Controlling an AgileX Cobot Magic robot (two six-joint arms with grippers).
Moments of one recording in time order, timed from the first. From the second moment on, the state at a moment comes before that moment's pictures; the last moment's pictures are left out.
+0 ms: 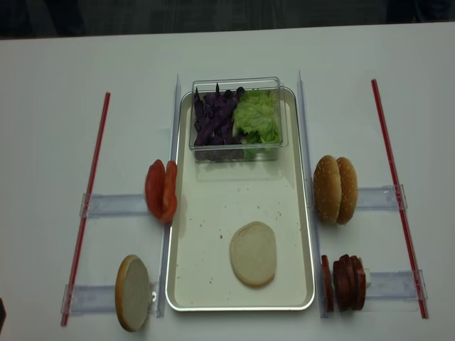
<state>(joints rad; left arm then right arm) -0.01 -0.02 -0.49 0.09 1.18 -0.10 -0.01 -0.02 -0.49 0.10 1.11 -0.02</state>
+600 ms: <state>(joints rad) -0.01 -0.02 -0.49 0.09 1.18 -0.10 -0.01 -0.02 -0.49 0.10 1.11 -0.02</state>
